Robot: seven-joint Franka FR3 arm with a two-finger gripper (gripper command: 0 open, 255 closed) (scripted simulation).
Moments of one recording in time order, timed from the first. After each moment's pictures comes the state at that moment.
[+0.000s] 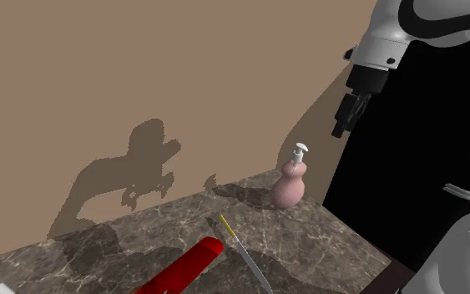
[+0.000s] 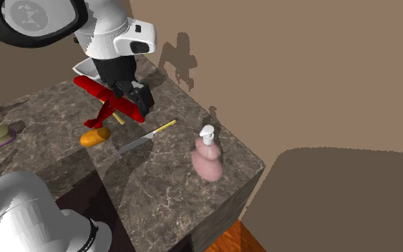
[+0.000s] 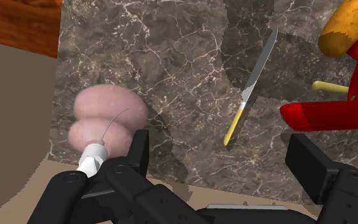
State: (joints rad) arm -0.02 -0.75 -0.03 -2.27 0.07 1.56 -0.17
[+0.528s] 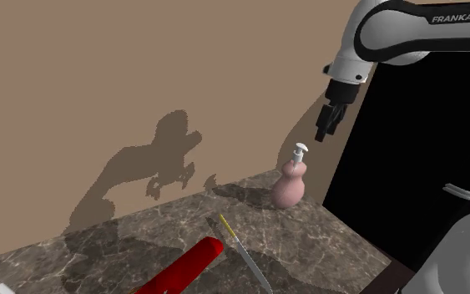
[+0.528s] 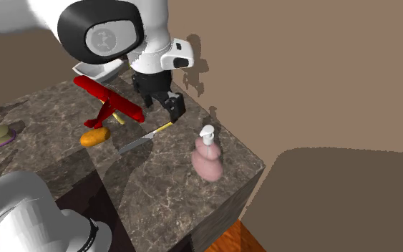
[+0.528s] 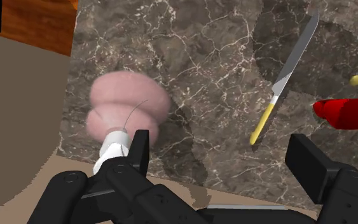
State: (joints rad) arm -0.03 -0.57 -0.08 -2.26 0.03 1.70 -0.25
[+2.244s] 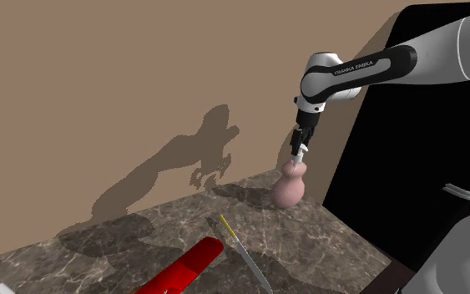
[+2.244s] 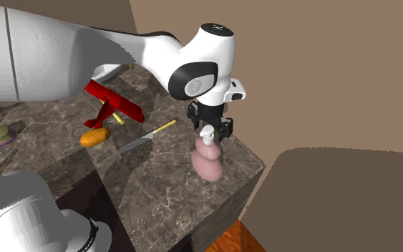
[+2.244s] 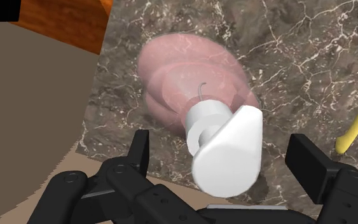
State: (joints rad) arm -0.06 -0.13 -0.16 -2.17 -0.02 2.00 -0.40
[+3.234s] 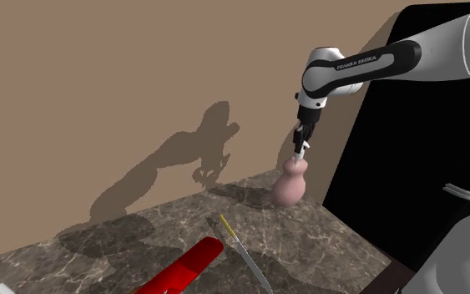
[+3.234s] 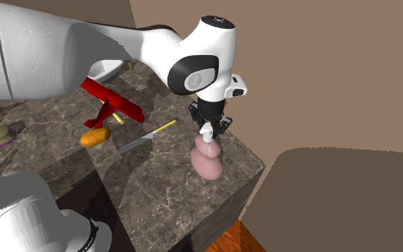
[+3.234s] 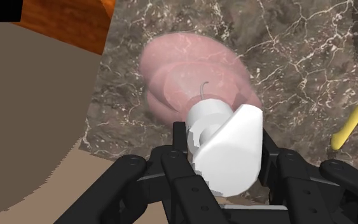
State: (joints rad) arm -0.06 -0.14 -0.16 -2.14 -0.02 1.96 -0.40
